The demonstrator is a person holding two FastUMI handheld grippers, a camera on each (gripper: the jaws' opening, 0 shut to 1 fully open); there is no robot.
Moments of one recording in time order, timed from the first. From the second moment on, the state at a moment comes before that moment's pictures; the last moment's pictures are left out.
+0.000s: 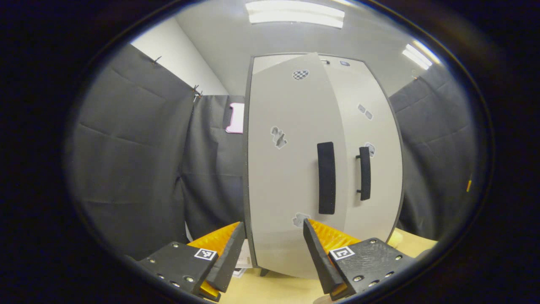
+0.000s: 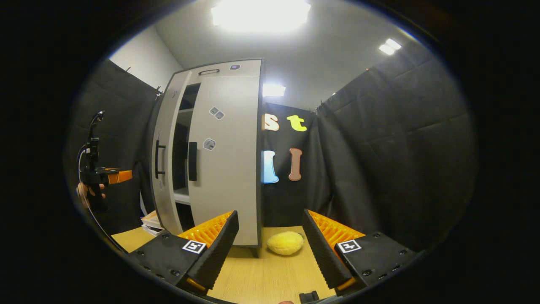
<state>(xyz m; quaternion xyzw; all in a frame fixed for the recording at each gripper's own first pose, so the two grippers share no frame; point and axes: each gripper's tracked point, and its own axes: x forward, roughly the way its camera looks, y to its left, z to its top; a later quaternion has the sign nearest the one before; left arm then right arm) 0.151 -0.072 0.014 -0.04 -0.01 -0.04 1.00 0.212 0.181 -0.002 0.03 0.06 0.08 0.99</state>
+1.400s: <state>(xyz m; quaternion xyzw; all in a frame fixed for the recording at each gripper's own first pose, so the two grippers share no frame) -0.003 0.044 0.030 -0.01 -0.01 -0.04 1.00 0.121 0.263 0.069 0.02 0.01 0.11 0.99</state>
